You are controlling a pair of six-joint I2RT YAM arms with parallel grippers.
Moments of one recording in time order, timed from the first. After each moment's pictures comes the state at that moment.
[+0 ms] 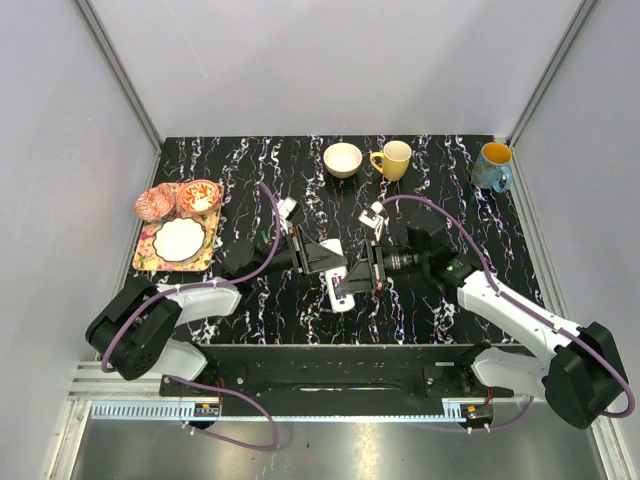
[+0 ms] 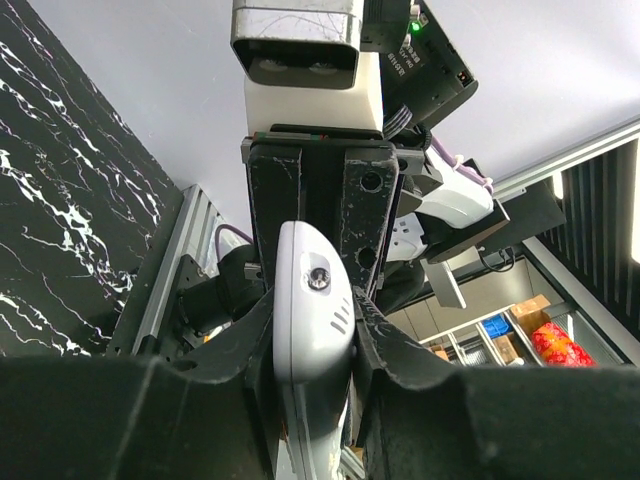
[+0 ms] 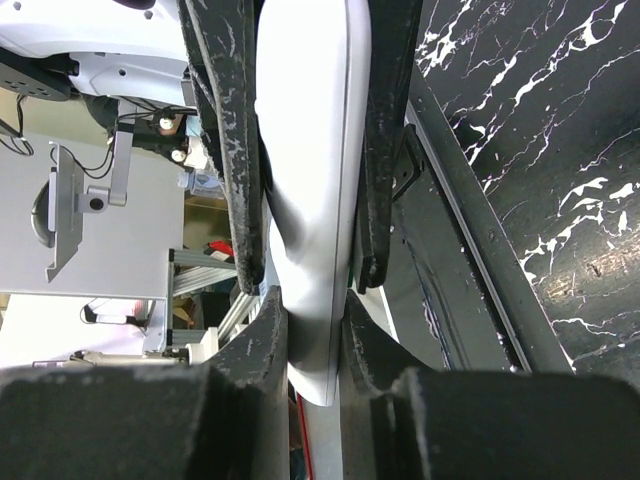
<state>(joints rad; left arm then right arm) -0.66 1.40 0.47 1.24 0.72 -1.37 0.62 1.13 0.72 0.05 -0.97 0.79</state>
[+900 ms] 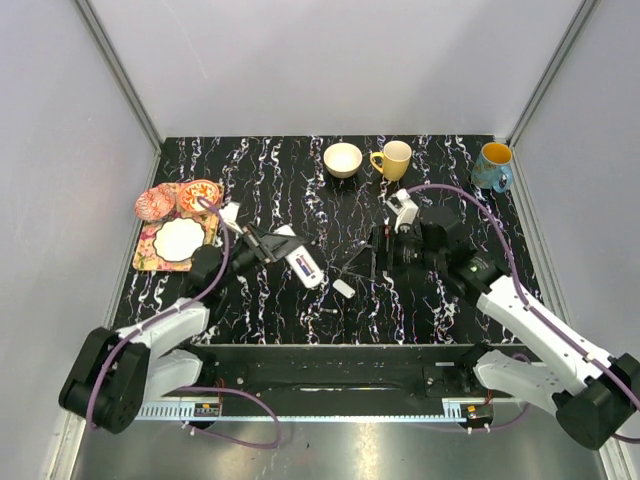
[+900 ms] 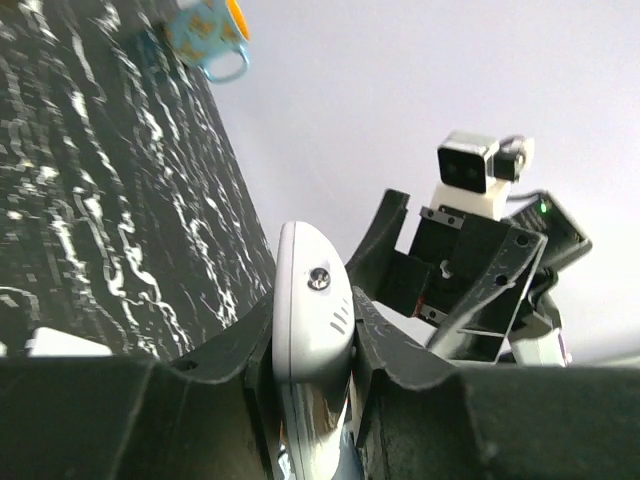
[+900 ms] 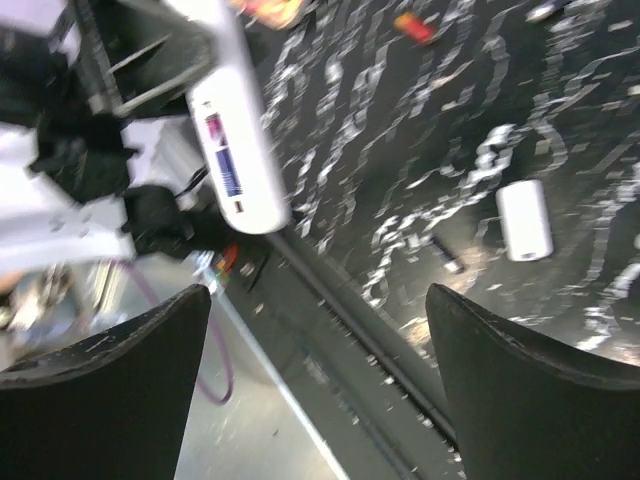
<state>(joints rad) -0.42 1.12 0.32 0.94 0.54 -1.27 0.61 1.02 0.87 -0.33 -0.55 0.62</state>
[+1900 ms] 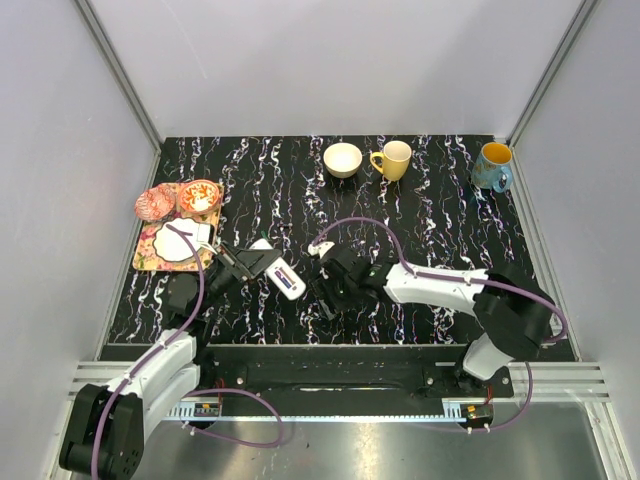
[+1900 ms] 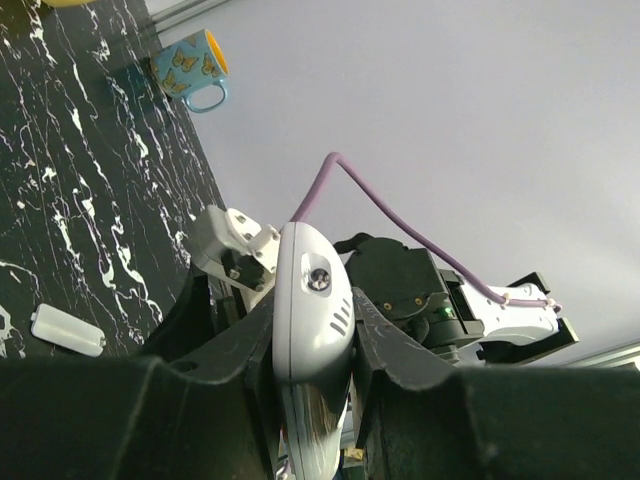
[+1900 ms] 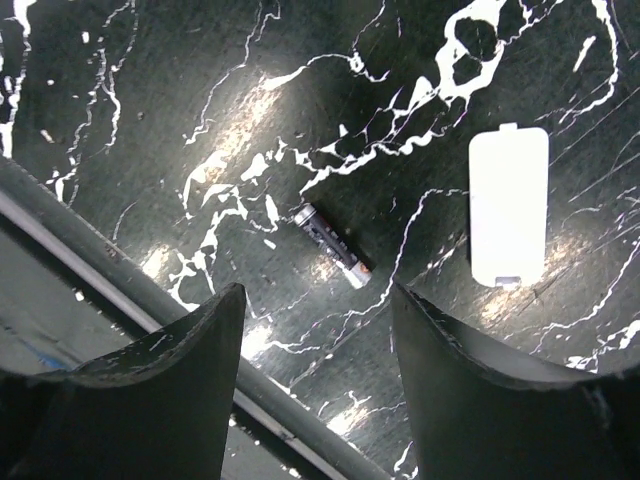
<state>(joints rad) -0.24 0.79 0.10 0.94 0.57 -1.38 1.00 1.58 0.94 -0.33 -0.05 0.39</state>
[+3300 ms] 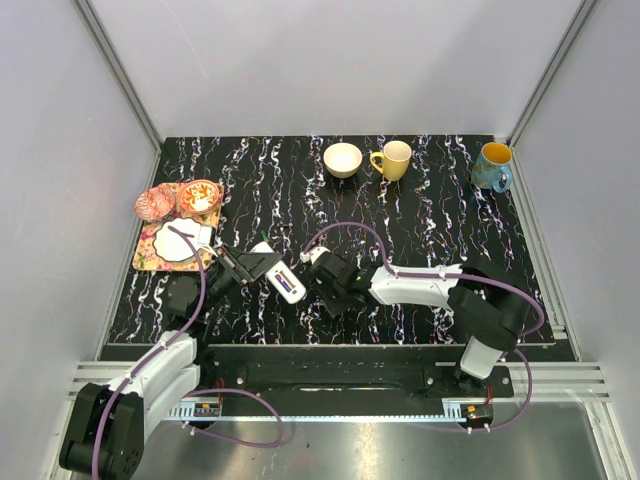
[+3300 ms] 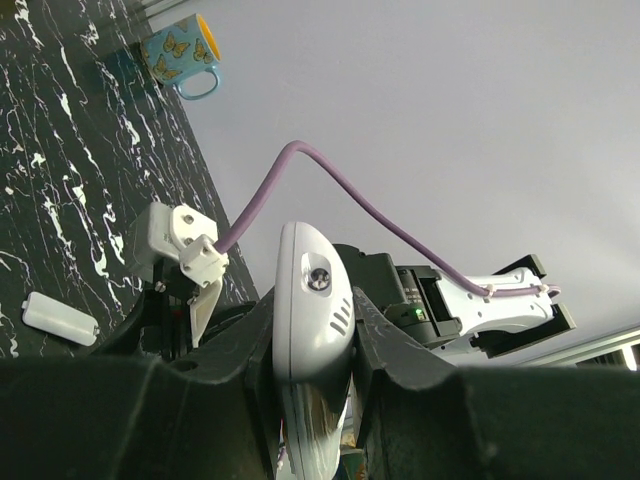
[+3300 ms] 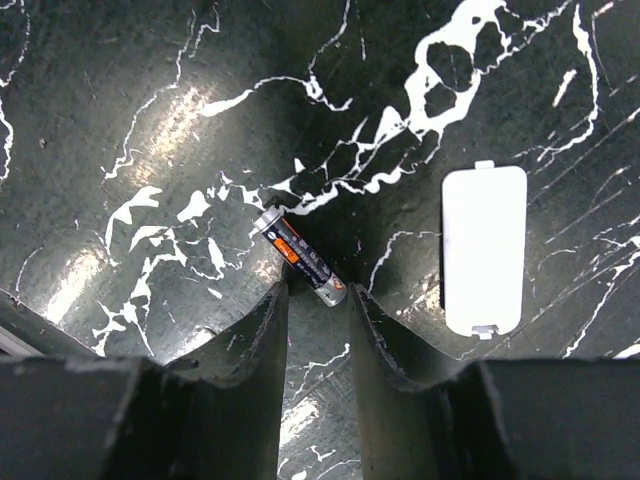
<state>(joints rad) -0.24 0.79 0.08 0.97 0.60 -1.40 1.03 1.71 0.96 -0.29 0.07 0.32</state>
